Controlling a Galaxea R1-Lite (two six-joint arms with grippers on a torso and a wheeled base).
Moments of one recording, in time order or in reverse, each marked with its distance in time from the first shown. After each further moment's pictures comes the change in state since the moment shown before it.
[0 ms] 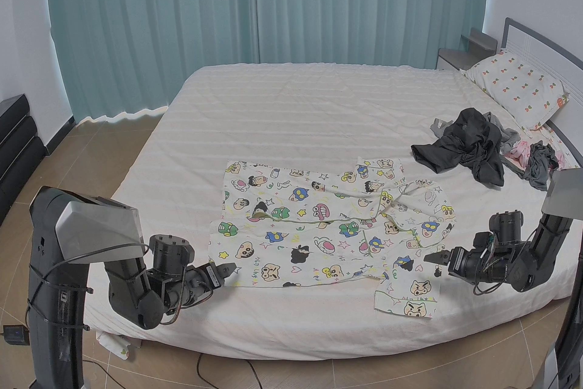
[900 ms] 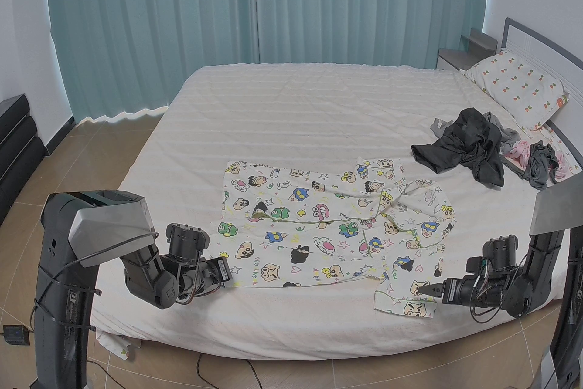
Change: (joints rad) left arm 0.012 0.052 -0.217 0.278 0.008 0.082; right arm 0.054 0.106 0.168 -0.202 -0.076 -0.175
